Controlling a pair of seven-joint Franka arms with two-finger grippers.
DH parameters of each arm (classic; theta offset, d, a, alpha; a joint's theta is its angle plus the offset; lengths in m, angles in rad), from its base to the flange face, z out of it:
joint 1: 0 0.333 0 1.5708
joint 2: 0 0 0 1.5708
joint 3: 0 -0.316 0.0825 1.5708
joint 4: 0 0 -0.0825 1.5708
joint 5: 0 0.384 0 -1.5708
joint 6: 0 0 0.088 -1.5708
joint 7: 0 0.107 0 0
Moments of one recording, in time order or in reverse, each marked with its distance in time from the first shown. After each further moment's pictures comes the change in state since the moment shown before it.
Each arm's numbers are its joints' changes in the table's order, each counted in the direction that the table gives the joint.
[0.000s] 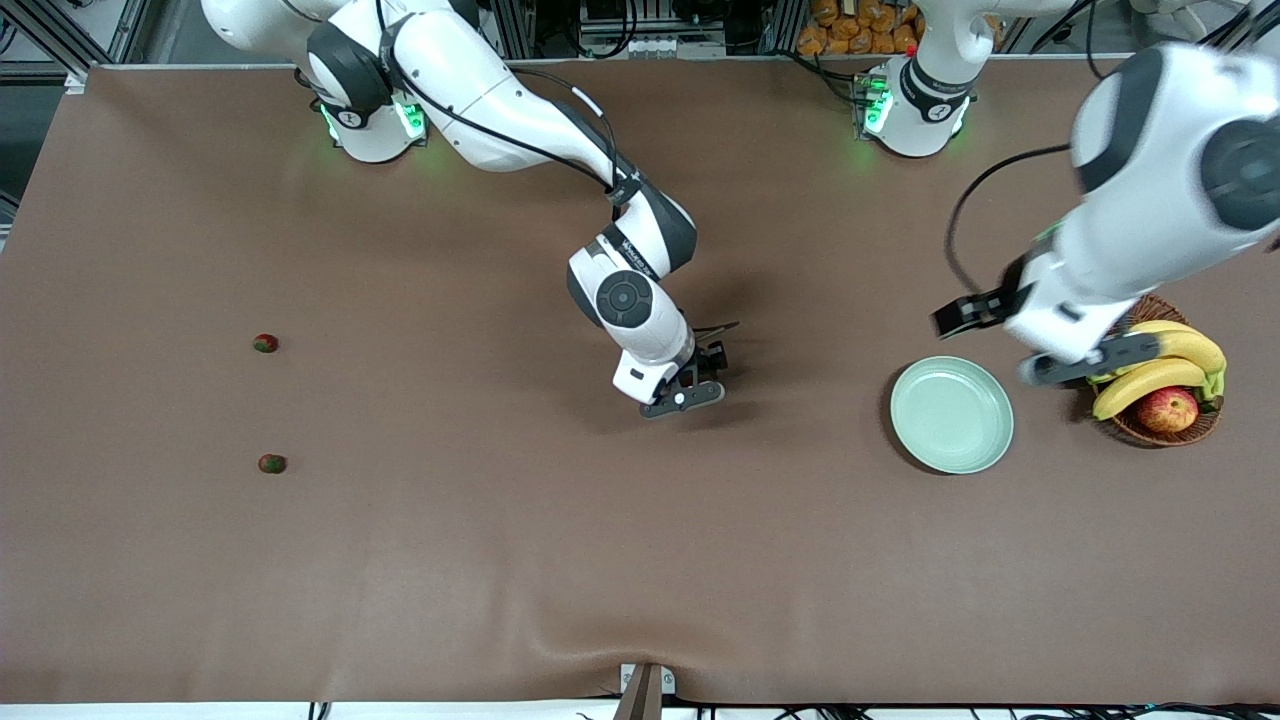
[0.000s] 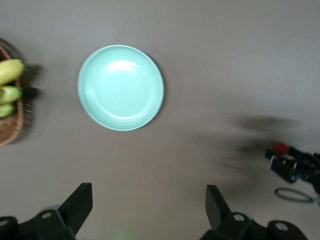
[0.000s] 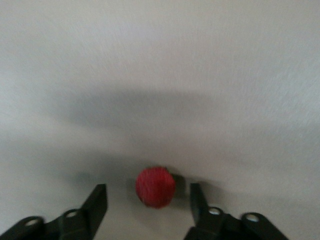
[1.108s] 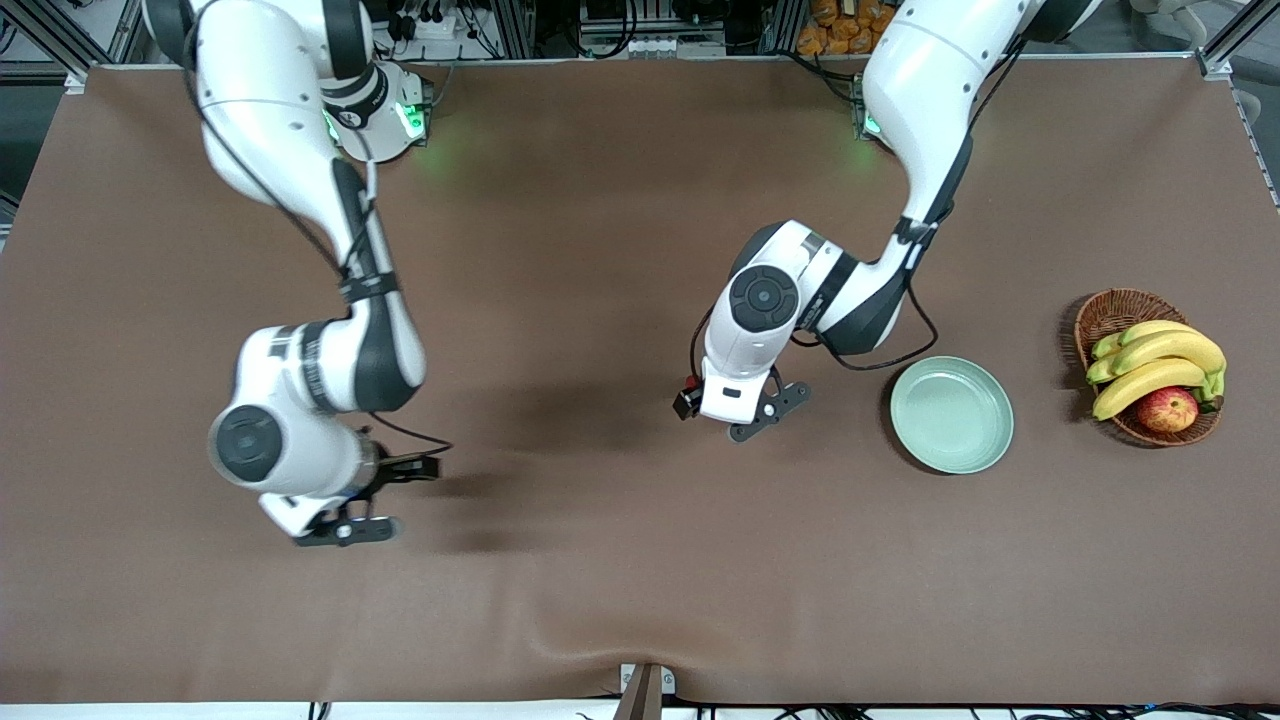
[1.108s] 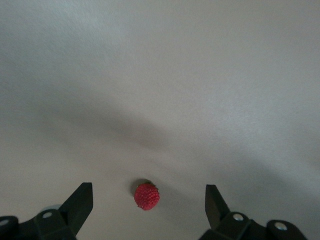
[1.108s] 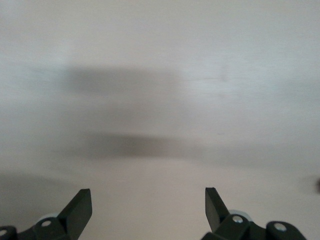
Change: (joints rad) left arm -0.378 -0.478 0.001 -0.067 0.048 -0.552 -0.705; right arm -0.353 0.182 0.390 0.082 -0.002 0.447 -0.464
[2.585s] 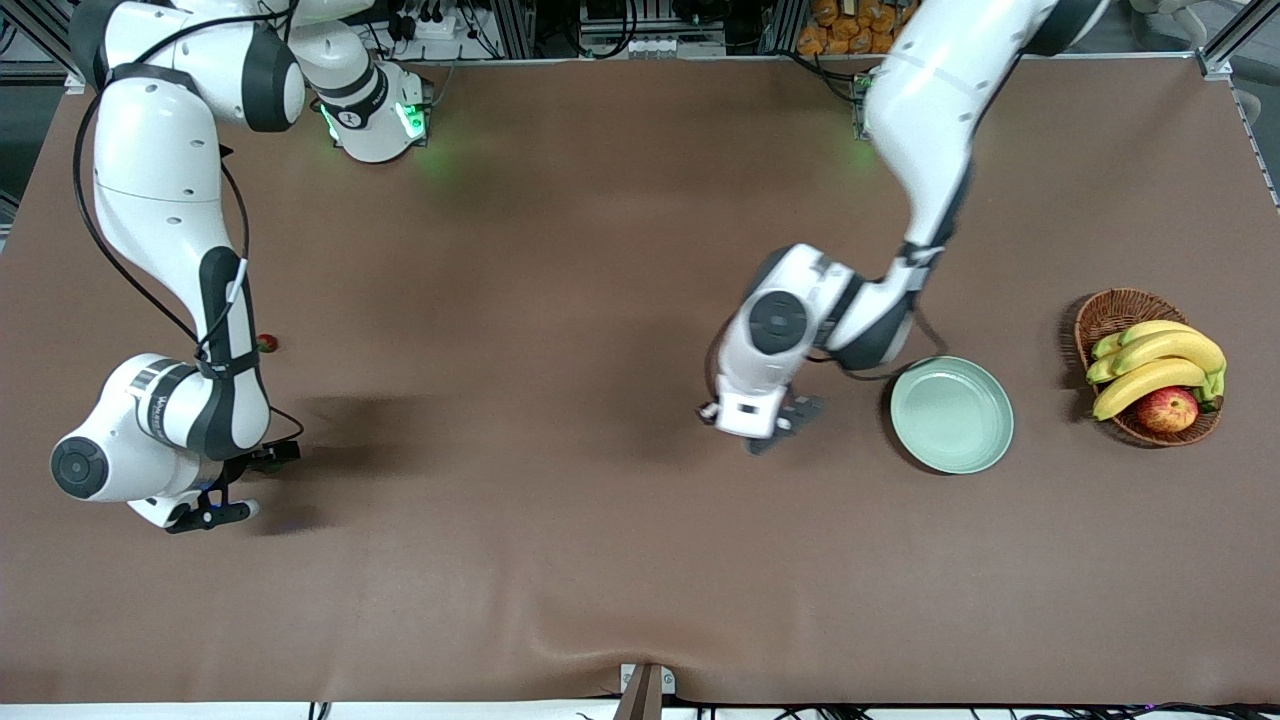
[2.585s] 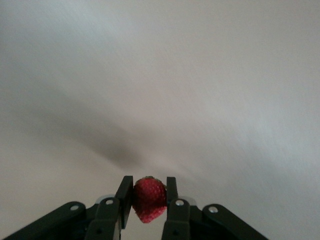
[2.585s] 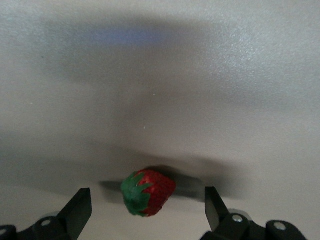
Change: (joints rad) left arm 0.092 0.038 -0.020 0.057 0.006 0.006 0.105; right arm -0.282 -0.084 -0.006 0.172 -0.005 -0.120 -0.419
